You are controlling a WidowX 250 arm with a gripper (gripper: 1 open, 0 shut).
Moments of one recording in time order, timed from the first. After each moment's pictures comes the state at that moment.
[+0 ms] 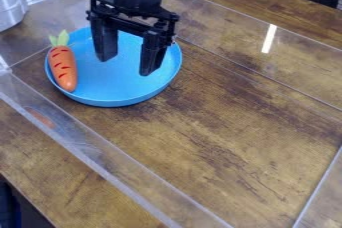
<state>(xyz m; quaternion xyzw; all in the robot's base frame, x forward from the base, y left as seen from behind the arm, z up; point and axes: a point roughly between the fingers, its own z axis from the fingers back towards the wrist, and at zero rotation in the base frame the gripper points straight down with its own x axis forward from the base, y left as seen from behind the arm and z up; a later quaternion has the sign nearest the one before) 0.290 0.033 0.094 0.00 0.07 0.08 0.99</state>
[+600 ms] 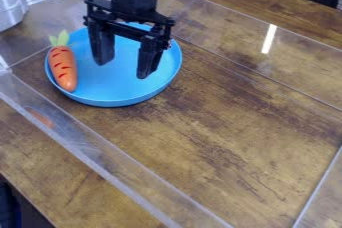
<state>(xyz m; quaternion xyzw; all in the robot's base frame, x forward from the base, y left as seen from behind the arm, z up) 0.292 0.041 0.087 0.00 0.07 0.10 0.99</state>
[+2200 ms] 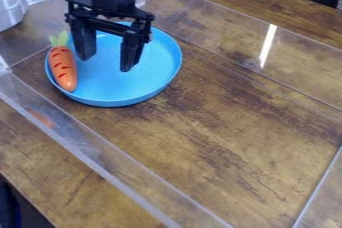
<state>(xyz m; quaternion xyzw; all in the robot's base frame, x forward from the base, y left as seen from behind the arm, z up) 0.291 0.072 0.081 0.01 0.06 0.15 0.99</state>
